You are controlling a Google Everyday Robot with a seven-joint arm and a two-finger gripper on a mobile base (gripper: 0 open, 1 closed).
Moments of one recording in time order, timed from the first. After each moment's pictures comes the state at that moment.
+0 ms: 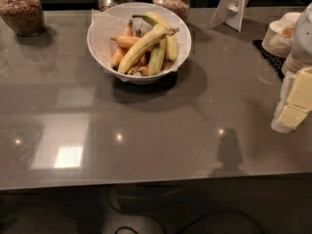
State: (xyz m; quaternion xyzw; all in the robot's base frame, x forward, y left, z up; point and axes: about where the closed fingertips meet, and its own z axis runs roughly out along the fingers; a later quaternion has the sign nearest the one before) arm 0.438 -0.217 0.976 -0.60 0.78 -0.03 0.16
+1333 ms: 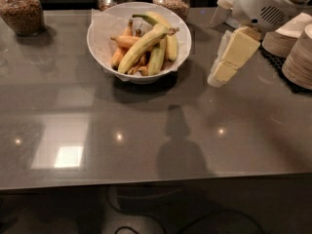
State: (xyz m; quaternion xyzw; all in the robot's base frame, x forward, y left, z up) arm 0.517 -0.122 1.013 -0.62 0.72 0.00 0.30
